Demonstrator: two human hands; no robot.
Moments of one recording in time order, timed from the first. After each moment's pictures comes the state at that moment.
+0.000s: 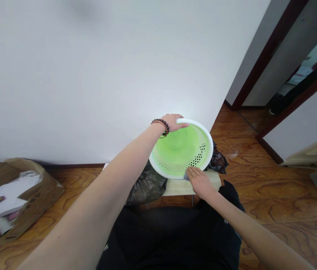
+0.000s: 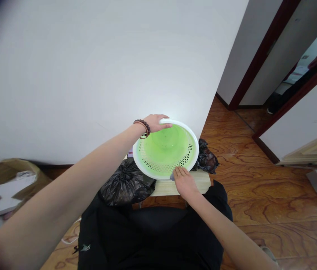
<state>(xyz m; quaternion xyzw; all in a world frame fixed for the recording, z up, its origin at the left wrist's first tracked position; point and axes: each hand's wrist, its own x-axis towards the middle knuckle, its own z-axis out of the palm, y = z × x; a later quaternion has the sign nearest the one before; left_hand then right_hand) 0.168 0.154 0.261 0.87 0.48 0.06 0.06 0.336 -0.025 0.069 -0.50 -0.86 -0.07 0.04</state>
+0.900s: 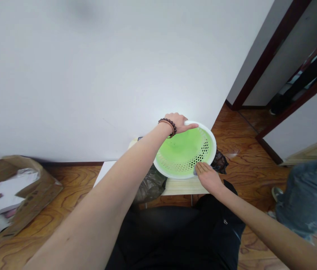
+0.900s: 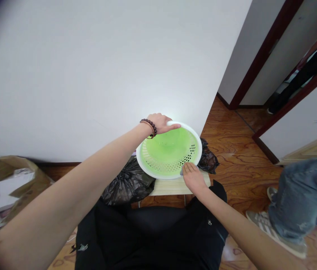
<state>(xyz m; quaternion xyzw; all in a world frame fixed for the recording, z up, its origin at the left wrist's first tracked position) 0.184 0.146 0.263 0.86 0.51 0.02 0.00 0.366 -0.006 0.070 -0.50 -0.86 -0.14 0.00</state>
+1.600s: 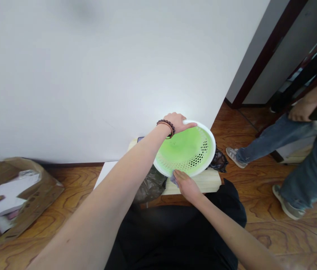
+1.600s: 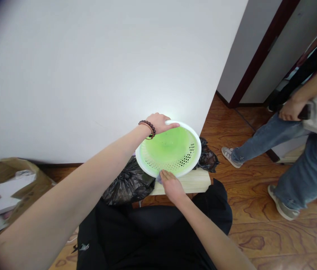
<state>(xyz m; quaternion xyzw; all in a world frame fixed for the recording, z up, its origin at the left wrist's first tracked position) 0.180 0.148 0.257 0.86 0.51 0.06 0.03 0.282 -0.024 0.039 -0.49 -0.86 0.07 0.16</state>
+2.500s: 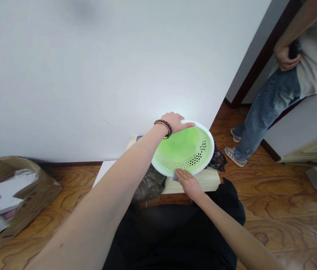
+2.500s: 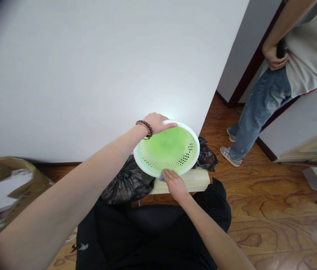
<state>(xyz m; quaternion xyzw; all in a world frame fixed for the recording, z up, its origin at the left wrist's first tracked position) 0.178 0.143 0.260 0.86 0.51 0.05 0.02 0.304 -0.019 0.028 -0.46 -0.87 0.04 0.17</state>
